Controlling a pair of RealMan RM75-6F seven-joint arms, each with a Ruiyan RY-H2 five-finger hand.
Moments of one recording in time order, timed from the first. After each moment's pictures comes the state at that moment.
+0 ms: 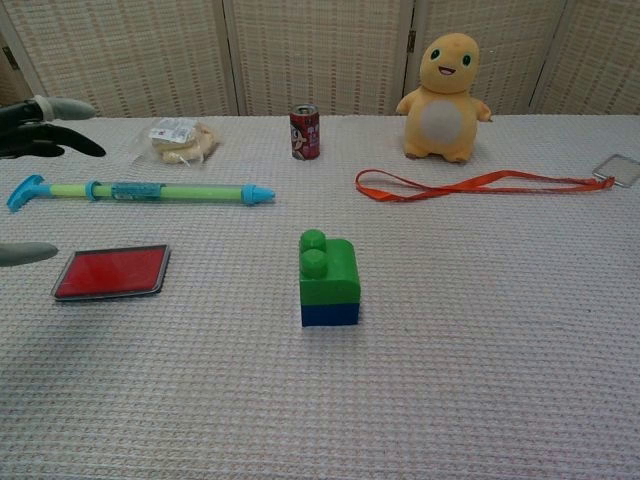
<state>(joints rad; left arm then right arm) -0.37 -1.30 -0.04 -1.65 1.65 1.28 -0.35 0.21 -1.15 0.06 -1.79 -1.38 1.34 -0.26</state>
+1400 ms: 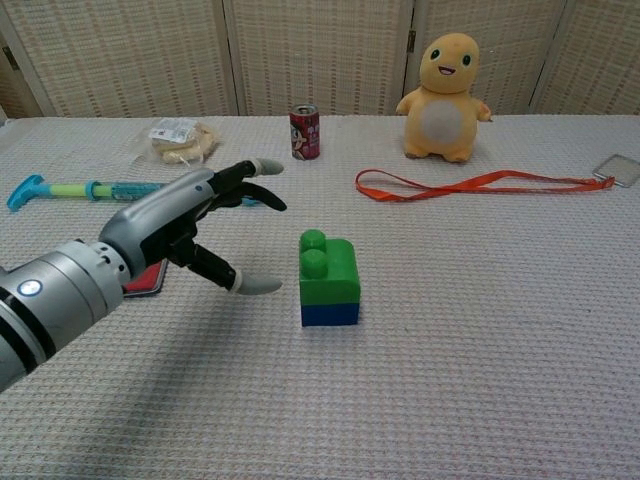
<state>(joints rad) -0.55 -1.78 -0.18 -1.54 1.30 1.11 -0.08 0.15 -1.00 0.09 -1.79 -1.46 1.42 0.12</state>
